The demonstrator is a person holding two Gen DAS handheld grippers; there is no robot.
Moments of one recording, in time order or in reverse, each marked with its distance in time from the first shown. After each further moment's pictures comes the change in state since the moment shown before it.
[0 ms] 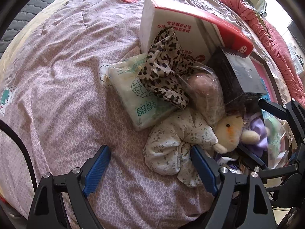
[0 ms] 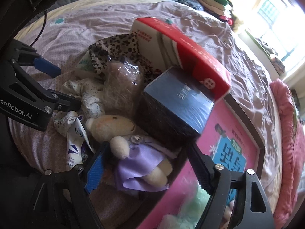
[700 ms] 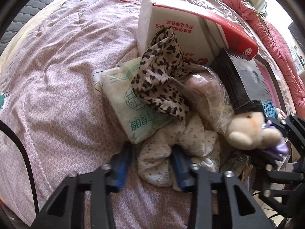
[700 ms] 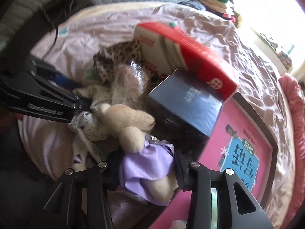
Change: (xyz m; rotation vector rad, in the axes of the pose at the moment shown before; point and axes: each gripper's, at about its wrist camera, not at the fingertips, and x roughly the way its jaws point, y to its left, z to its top) left arm 0.014 -0.007 0.012 0.003 -0.003 0.003; right arm -0.008 -0.017 -0.002 0.113 -0.079 0.126
